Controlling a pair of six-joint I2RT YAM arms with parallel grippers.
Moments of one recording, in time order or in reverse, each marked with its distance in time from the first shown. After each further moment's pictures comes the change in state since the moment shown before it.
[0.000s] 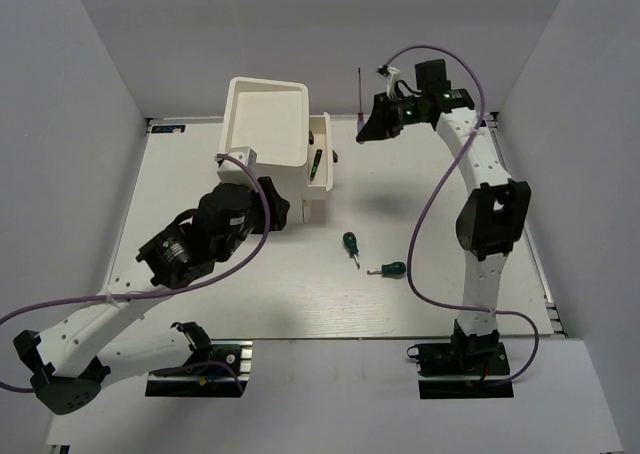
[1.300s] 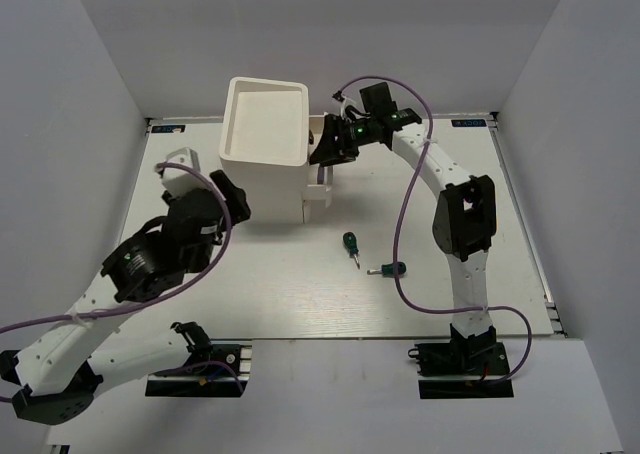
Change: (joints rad) left arm 0.000 -0.072 0.080 -0.225 -0.327 -0.152; right arm 0.220 0.100 -0.044 0.177 0.081 0.459
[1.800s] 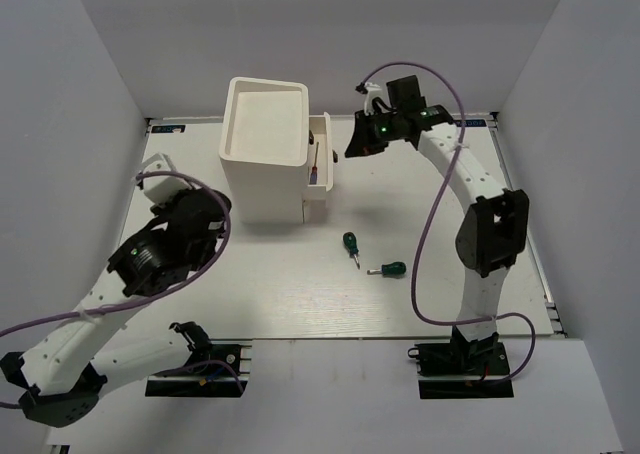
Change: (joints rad) left arm 0.047 0.001 0.011 -0.129 -0.322 -0.205; right arm -0.051 -0.186 -0.136 -0.066 0.194 -0.253
